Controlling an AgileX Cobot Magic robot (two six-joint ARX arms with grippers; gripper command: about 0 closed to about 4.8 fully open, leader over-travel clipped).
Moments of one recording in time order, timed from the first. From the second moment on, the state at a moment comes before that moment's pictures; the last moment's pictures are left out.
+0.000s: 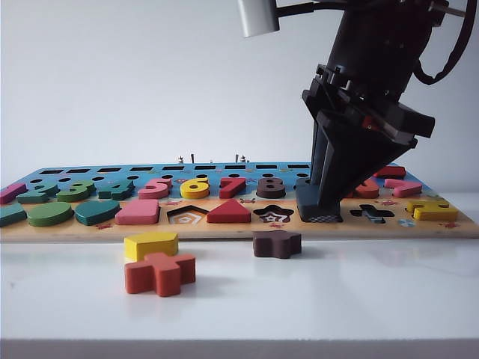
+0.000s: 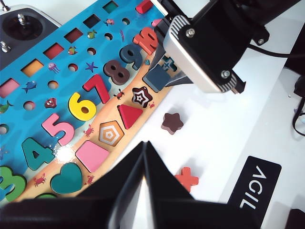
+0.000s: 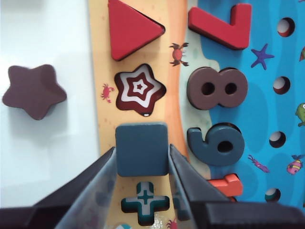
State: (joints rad) left arm -0.65 0.83 0.92 -0.75 0.36 0.11; right arm 0.79 1.42 0.98 -0.64 0.11 -0.84
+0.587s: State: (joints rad) left arm -0.65 0.83 0.92 -0.75 0.36 0.11; right arm 0.78 1.42 0.98 -0.64 0.11 -0.84
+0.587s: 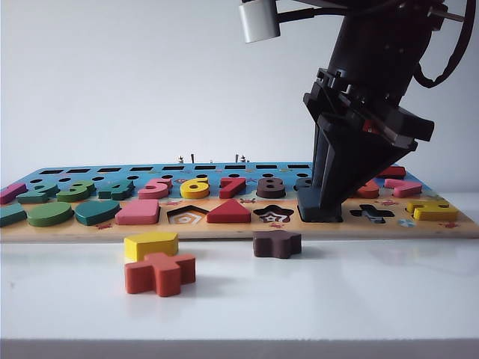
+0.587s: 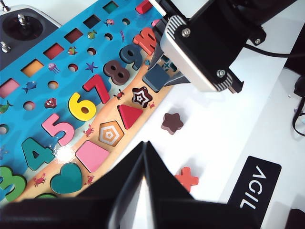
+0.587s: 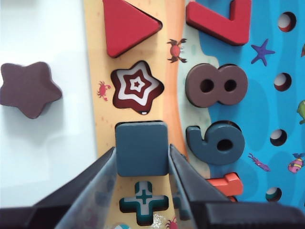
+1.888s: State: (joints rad) left arm -0.65 0.83 0.92 -0.75 0.36 0.11; right arm 0.78 1.42 0.97 -0.64 0.08 -0.83
